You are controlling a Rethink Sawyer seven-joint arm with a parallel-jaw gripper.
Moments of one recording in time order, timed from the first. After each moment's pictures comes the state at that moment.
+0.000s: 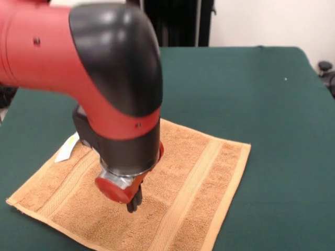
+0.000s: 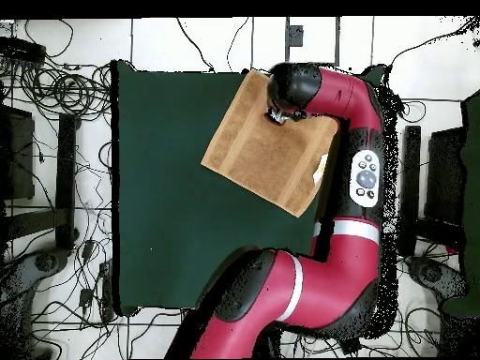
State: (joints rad) arm -0.31 -0.02 0.24 0.48 -0.26 1.19 0.49
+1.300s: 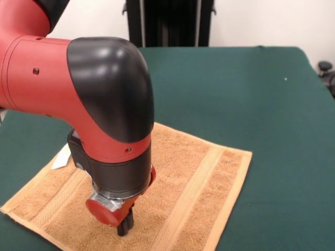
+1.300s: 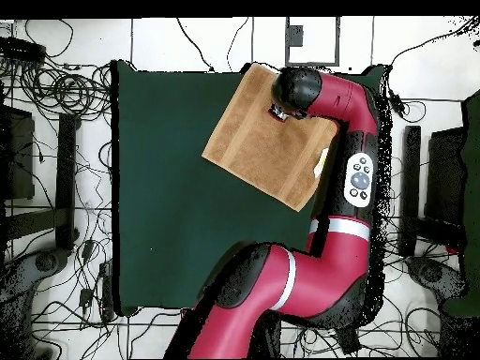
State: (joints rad) arm -0.31 0.07 0.24 0.35 -0.25 1.13 0.49
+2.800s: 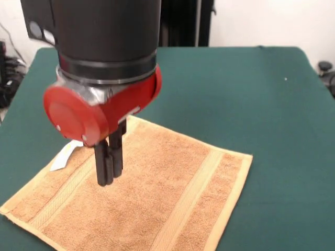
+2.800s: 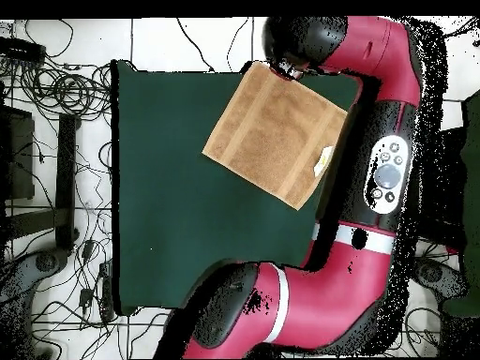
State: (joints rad) arm -0.26 -0.17 0.22 0.29 -0.23 1.29 0.49
